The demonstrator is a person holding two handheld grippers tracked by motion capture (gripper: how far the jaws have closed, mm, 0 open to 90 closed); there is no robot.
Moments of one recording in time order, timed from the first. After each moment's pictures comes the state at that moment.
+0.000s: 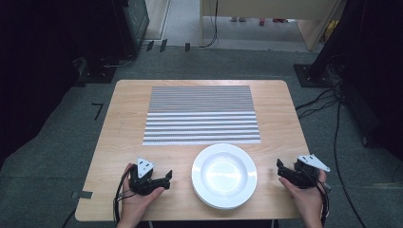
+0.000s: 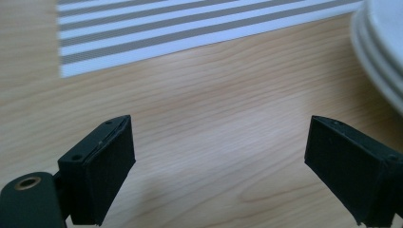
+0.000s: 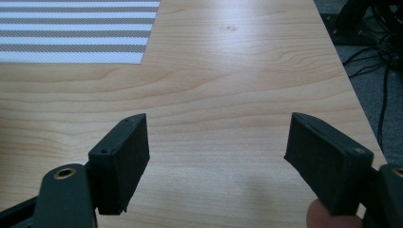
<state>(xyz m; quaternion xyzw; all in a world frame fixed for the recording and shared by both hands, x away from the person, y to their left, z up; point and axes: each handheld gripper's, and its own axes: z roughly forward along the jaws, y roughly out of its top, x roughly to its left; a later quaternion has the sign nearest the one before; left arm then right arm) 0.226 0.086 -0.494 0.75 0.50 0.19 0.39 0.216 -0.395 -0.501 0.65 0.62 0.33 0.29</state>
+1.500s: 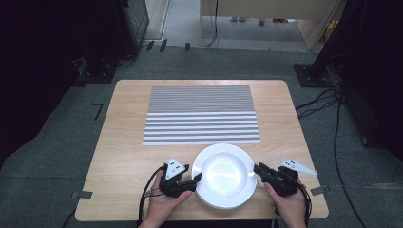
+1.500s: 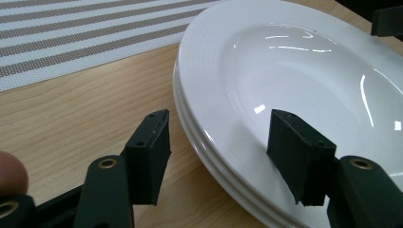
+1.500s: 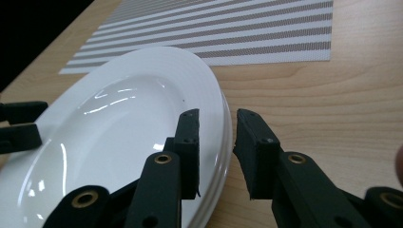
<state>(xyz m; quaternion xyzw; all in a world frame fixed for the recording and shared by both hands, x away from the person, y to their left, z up) 0.220 0.012 -0.491 0.78 0.42 0.10 0.45 0.197 -0.336 -0.482 0.59 0.64 0.47 0.12</state>
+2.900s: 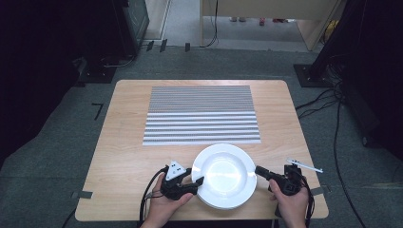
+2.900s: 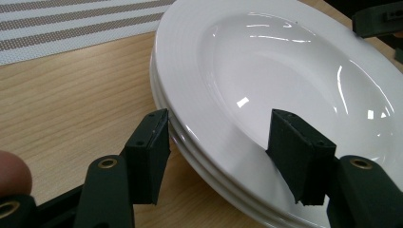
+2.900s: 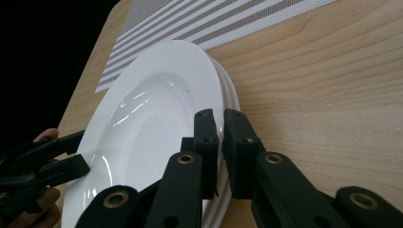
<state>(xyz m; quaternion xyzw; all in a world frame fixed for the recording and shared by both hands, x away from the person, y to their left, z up) 0.216 0.011 -0.493 0.78 0.42 0.07 0.46 0.202 -0.351 -0.487 0.66 0.57 0.49 -0.01</state>
